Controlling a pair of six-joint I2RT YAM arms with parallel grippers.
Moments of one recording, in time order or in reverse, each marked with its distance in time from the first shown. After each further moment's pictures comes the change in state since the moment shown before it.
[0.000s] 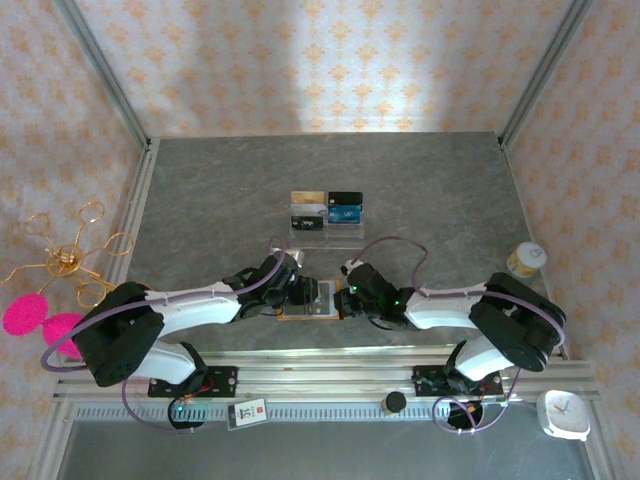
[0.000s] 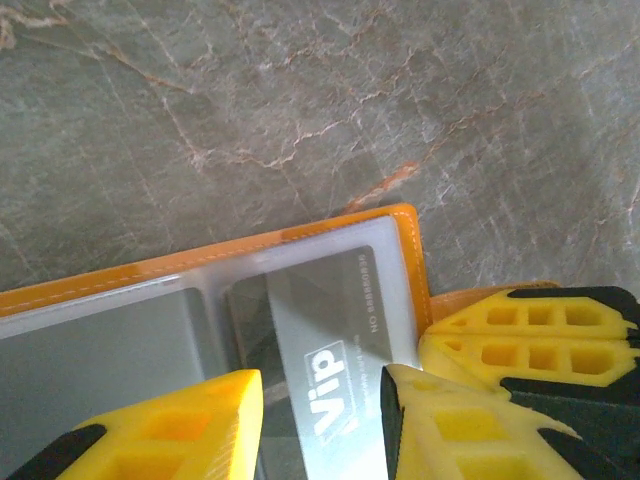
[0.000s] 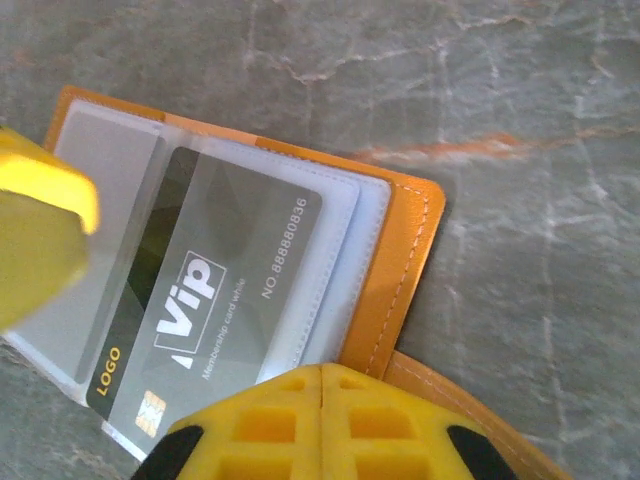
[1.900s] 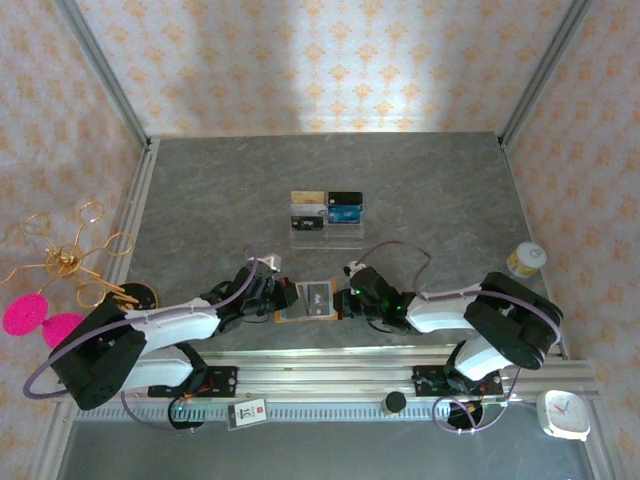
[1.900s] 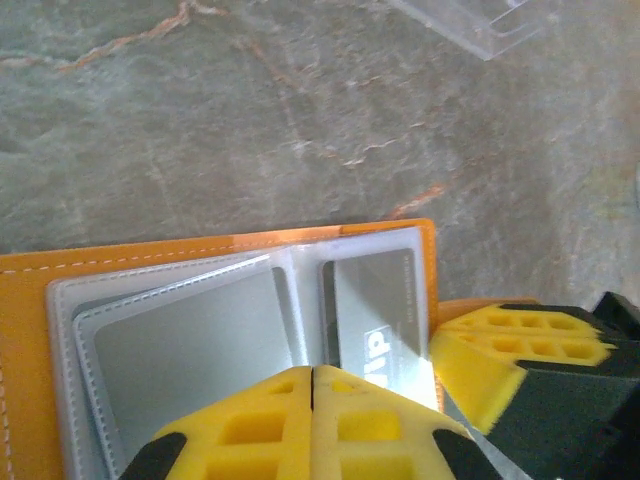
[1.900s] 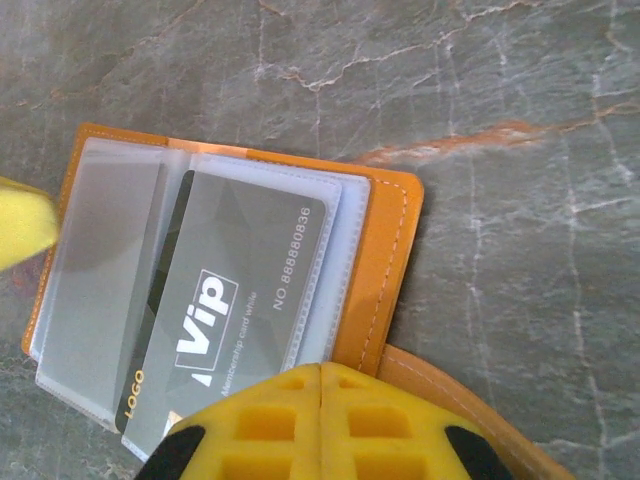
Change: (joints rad) left arm 0.090 -0.171 -0.213 0.167 0.064 -0.119; right arm 0.004 0.002 -0.056 0.114 -0.005 0.087
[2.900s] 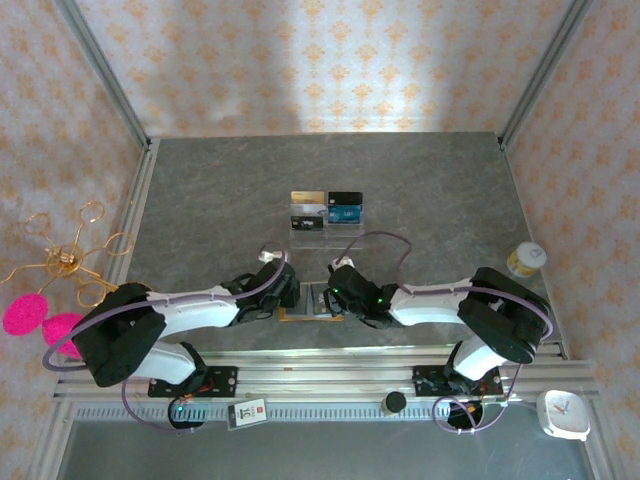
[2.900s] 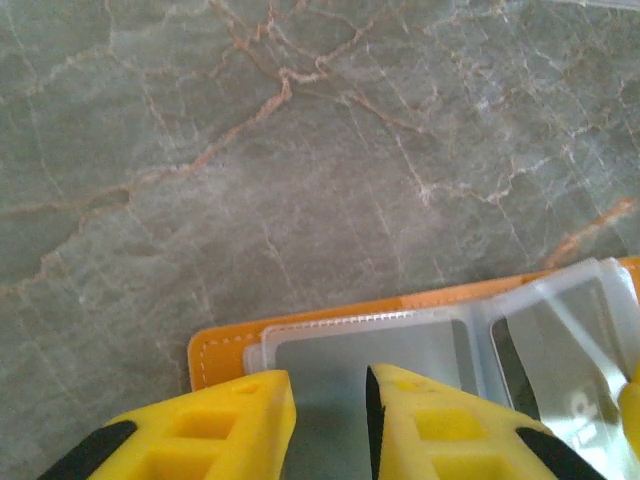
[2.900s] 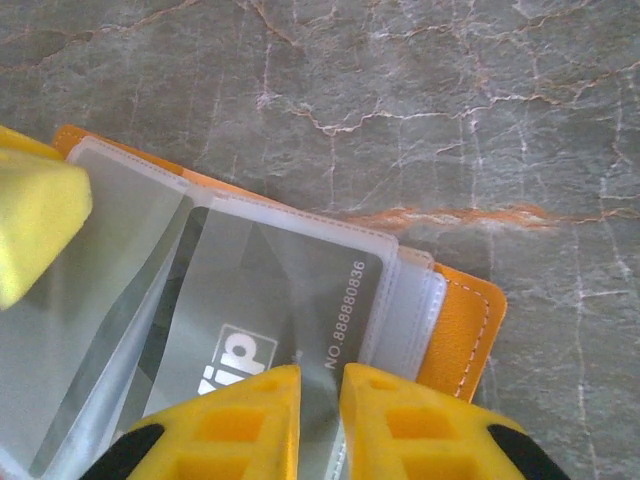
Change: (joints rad) left arm -0.086 0.167 0.166 -0.225 -0.332 0.201; right arm 0.086 0.068 0.190 -0.248 0.203 -0.107
